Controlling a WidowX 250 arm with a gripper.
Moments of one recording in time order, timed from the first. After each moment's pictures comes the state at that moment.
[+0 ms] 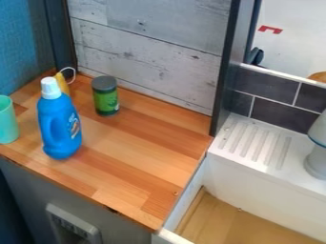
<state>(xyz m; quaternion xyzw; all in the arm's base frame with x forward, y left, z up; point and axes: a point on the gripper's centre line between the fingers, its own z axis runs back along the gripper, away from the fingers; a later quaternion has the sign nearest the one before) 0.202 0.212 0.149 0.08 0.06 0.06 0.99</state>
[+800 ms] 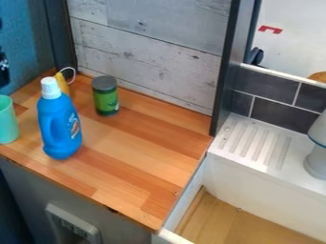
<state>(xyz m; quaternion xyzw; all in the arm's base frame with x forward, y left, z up) 0.245 0.206 0.119 0.03 -0.05 0.01 1.00</state>
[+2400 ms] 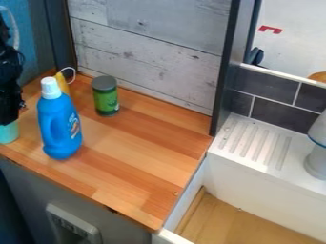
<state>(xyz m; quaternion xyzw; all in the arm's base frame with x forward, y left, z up) 0.258 0.217 0.049 0.03 0.03 0.01 1.00</state>
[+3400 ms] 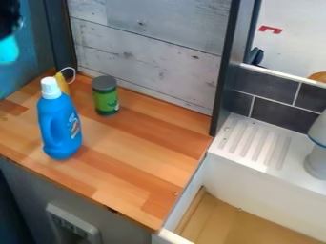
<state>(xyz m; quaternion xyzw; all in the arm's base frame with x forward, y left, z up) 0.286 0.196 0.185 0.12 -0.09 -0.02 0.99</state>
